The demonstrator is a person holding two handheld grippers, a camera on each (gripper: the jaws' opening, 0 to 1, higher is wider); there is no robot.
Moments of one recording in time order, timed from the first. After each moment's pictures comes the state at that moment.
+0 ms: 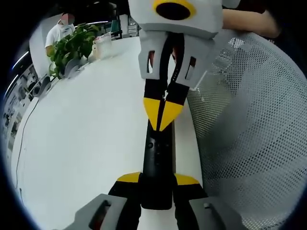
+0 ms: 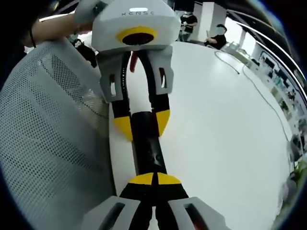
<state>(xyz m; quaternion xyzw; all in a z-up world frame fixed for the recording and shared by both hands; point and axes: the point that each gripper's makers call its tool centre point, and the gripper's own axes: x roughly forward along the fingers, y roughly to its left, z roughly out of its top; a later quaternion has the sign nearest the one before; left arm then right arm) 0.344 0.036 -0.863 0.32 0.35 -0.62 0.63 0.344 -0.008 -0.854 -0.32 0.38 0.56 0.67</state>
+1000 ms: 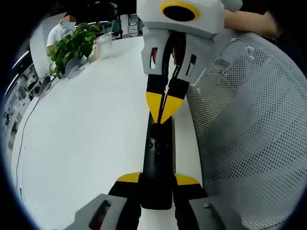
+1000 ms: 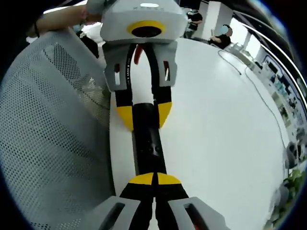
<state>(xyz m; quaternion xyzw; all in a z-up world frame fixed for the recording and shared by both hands) 0.344 0.035 -0.863 0.32 0.35 -0.61 0.63 0.342 -0.018 -0.855 -0.38 0.37 0.55 0.64</state>
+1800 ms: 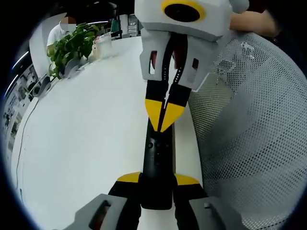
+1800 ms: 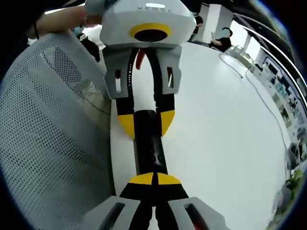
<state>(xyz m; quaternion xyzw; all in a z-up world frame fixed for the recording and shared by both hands) 0.344 0.036 -0.864 0.32 0.35 -0.62 0.63 0.343 -0.006 -0.855 -0.35 0.37 0.56 0.65</state>
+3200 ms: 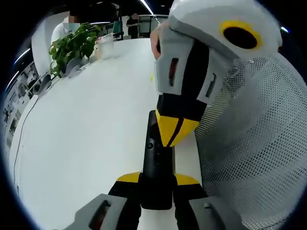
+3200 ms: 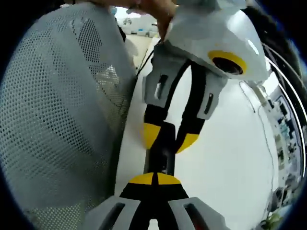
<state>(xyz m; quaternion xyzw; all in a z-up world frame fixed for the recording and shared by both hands) 0.344 0.036 -0.863 0.30 0.35 -0.62 0.63 0.328 0.015 -0.856 -0.49 0.25 0.61 0.57</state>
